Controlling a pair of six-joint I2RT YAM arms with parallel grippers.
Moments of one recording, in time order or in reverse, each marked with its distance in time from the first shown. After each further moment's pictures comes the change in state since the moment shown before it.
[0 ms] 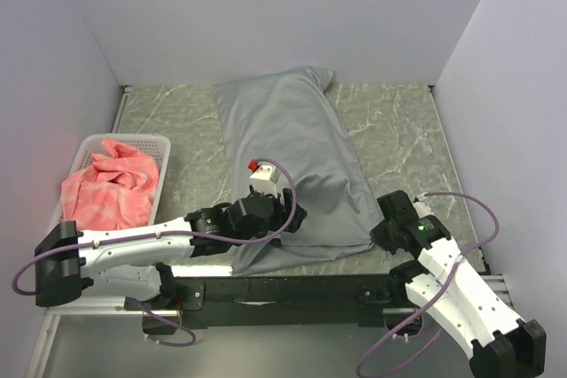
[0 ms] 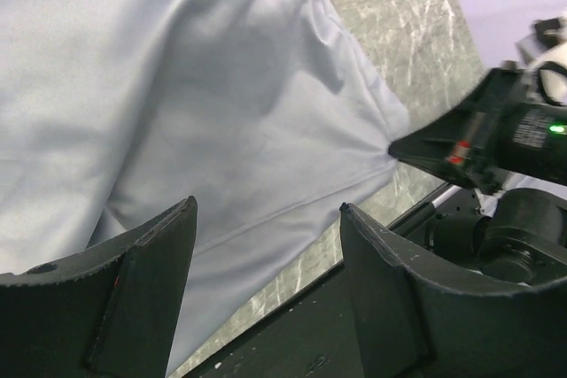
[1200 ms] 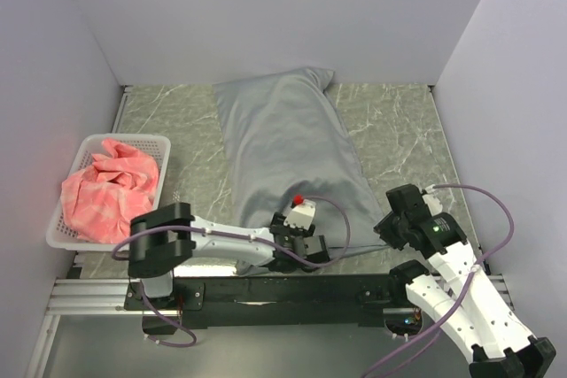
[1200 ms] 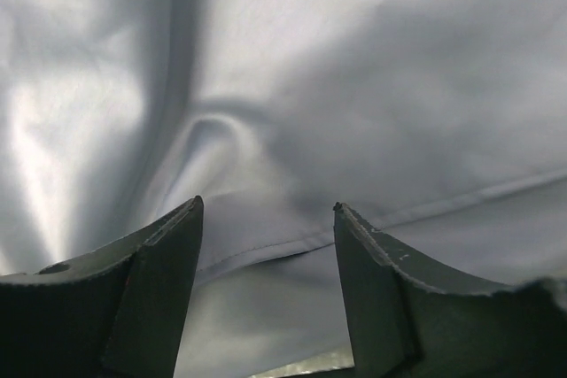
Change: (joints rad) left arm -0.193 0.582 0.281 -0.488 -0.327 -0.171; right arm -0.010 -0.056 0.181 -0.174 -0.005 -0.043
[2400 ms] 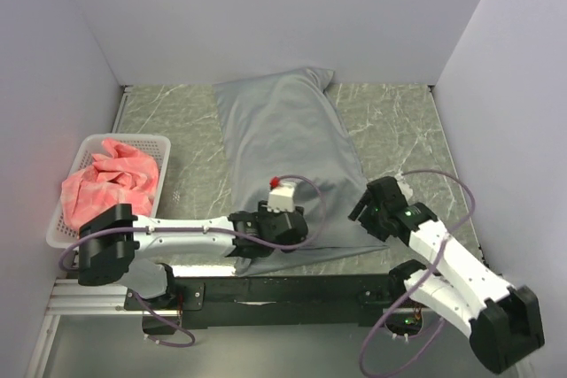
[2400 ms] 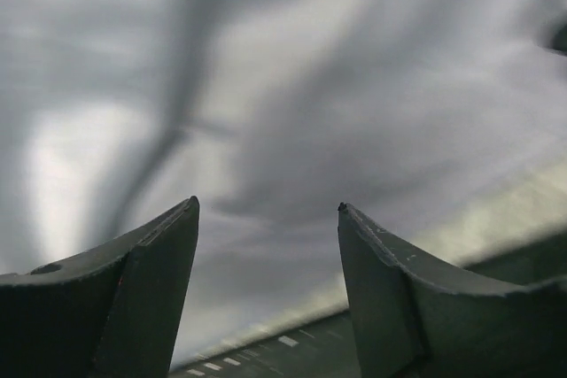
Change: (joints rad) left arm 0.053 -0.266 -0.101 0.149 0.151 0.028; right arm 0.037 0.169 -0.149 0.402 -0.076 -0.153
